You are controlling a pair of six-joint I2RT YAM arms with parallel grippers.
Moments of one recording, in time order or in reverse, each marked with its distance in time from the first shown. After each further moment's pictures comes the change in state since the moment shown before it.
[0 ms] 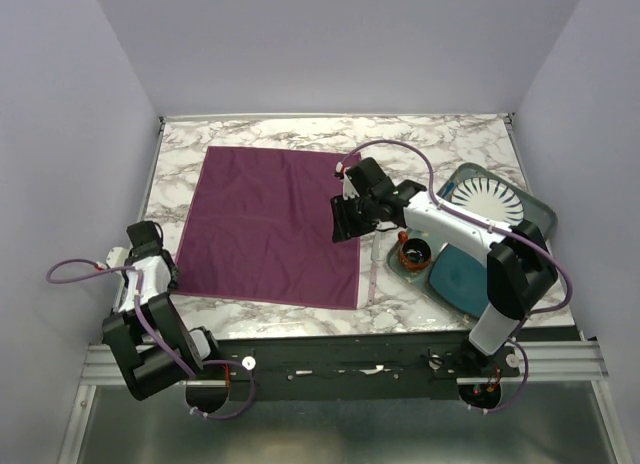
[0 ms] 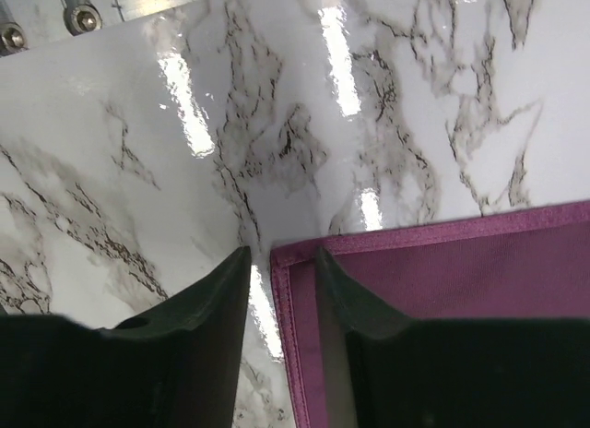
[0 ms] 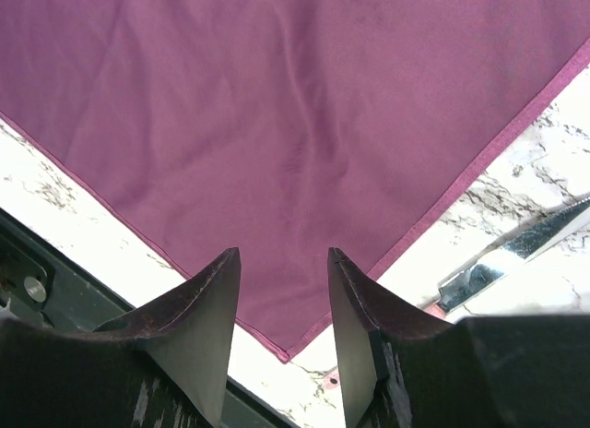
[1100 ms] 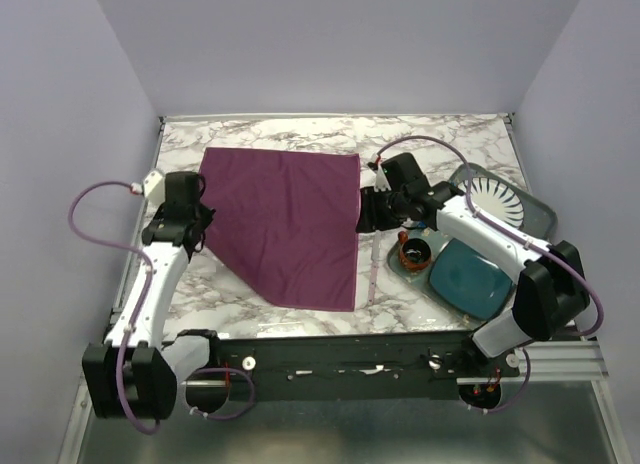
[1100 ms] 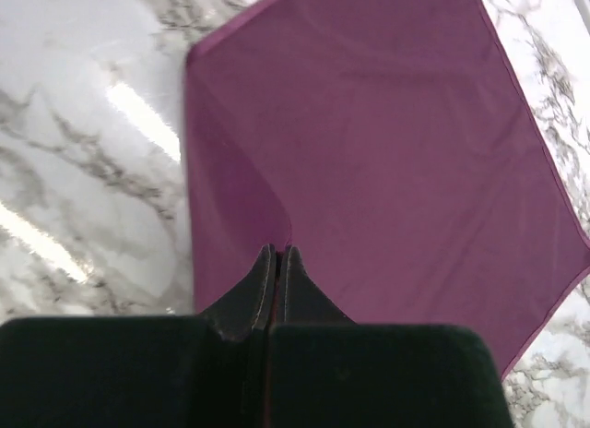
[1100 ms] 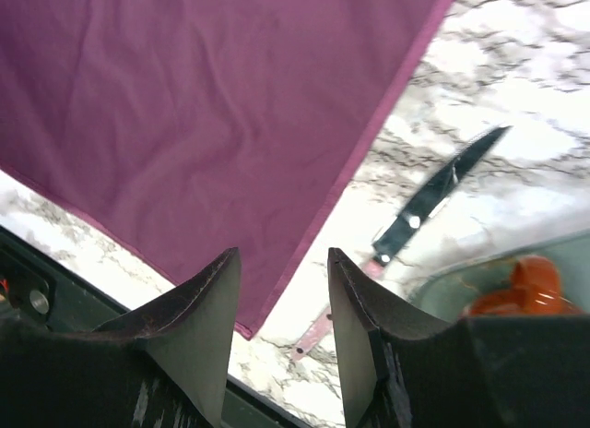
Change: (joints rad) left arm -0.420 -0.212 0.263 -0.030 0.048 -0.003; right arm -0.113 -0.169 -0.128 0.009 -0.003 0.005
